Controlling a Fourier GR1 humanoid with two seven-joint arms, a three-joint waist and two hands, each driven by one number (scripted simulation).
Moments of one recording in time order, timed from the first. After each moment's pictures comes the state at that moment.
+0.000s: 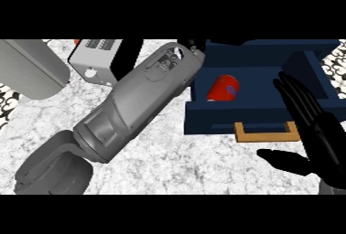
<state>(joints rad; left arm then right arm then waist) -1.47 0.00 -0.60 -0.44 0.71 0.83 -0.10 -0.07 -0.26 0.08 -1.98 0.84 0.09 0.02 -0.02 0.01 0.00</state>
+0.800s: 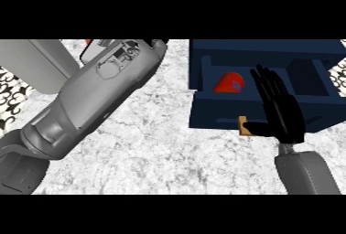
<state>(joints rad) -1.34 0.21 -0.62 -0.72 0.61 0.81 0.10 -0.26 -0.18 0.05 -1.43 1.06 -0.26 -0.09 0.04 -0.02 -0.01</state>
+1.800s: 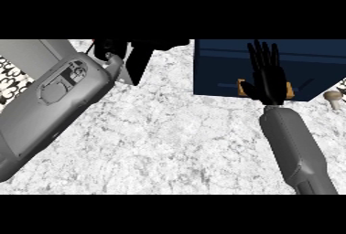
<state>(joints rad) -1.12 0.44 -0.64 -1.09 0.56 0.79 0.26 -0.68 -0.17 -0.12 -0.75 1.18 -0.63 -0.13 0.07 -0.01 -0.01</state>
